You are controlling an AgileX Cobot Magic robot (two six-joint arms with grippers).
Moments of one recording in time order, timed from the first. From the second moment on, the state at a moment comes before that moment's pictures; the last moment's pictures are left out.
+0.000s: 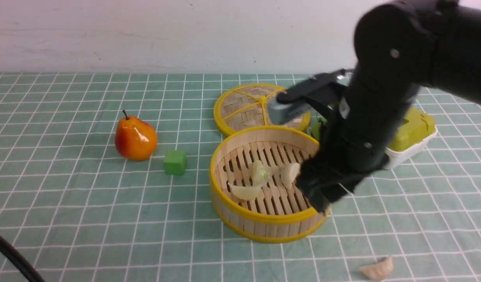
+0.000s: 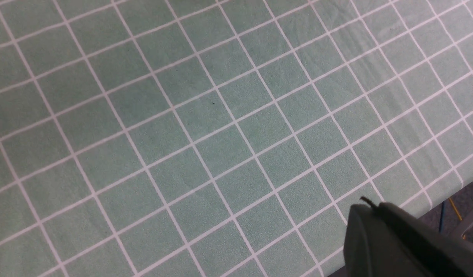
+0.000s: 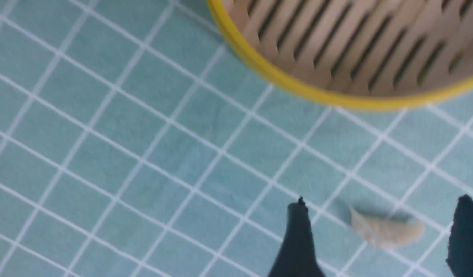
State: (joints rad) right arm 0.57 1.65 -1.43 0.04 1.20 0.03; left arm -0.65 0.64 -0.82 -0.06 1.13 -0.24
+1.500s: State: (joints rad) right arm 0.48 1.75 -1.40 0.20 1.00 -0.35; left arm -0.65 0.64 -0.81 -0.08 1.12 -0.24
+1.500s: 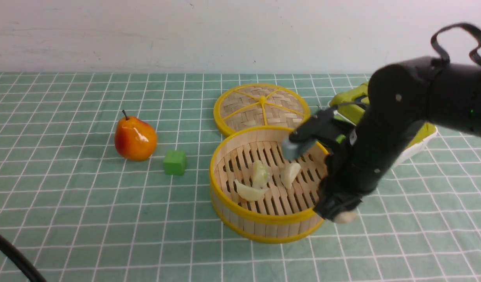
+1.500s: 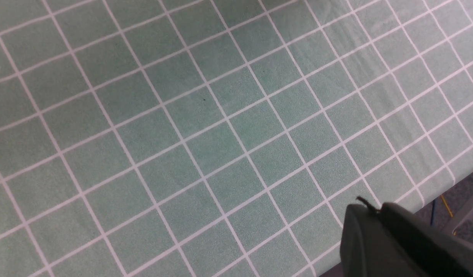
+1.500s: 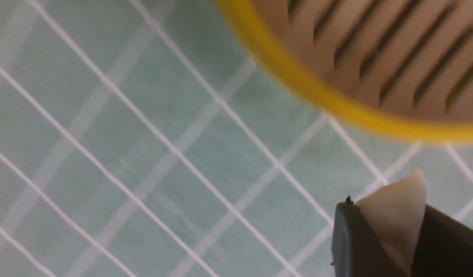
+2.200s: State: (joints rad) right arm 0.48 2.05 -1.60 0.36 0.82 -0.20; left arm -0.65 0.64 -0.81 -0.08 1.07 -0.24
